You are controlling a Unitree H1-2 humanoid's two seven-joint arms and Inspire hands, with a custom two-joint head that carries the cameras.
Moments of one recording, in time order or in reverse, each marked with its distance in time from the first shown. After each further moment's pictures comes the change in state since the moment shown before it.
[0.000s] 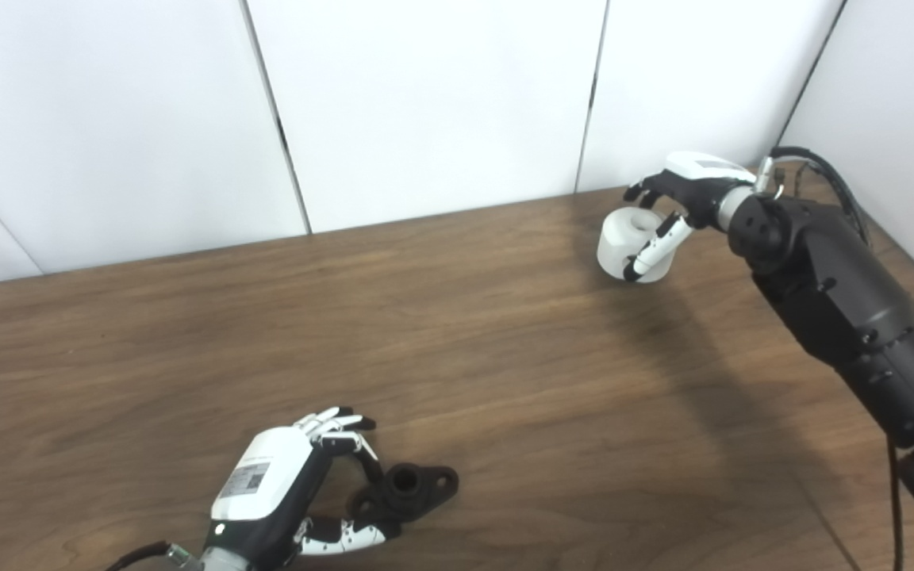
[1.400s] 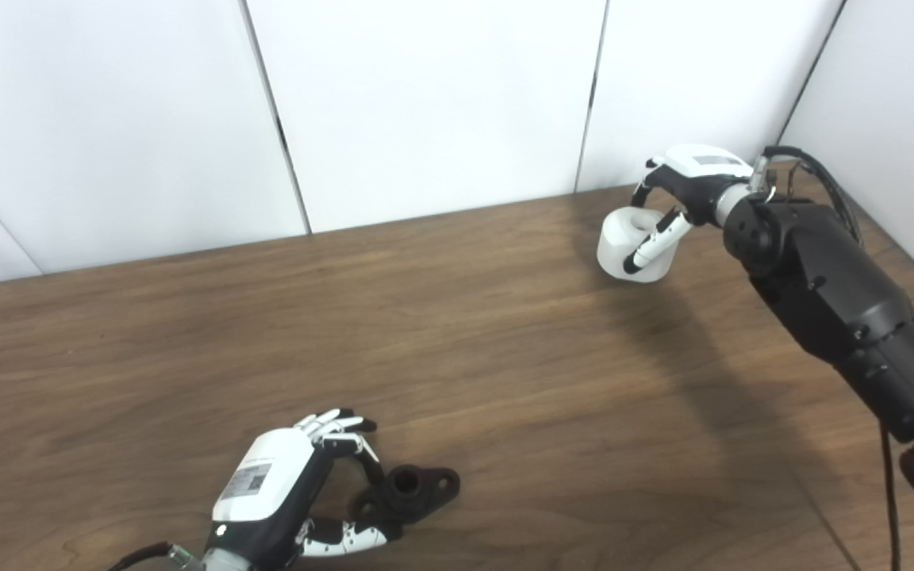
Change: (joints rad) left arm 0.002 -0.004 -0.003 -0.013 0.004 0.020 -0.014; right arm -0.014 -0.016 0.043 0.063 -0.029 -0.035 -0.088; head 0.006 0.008
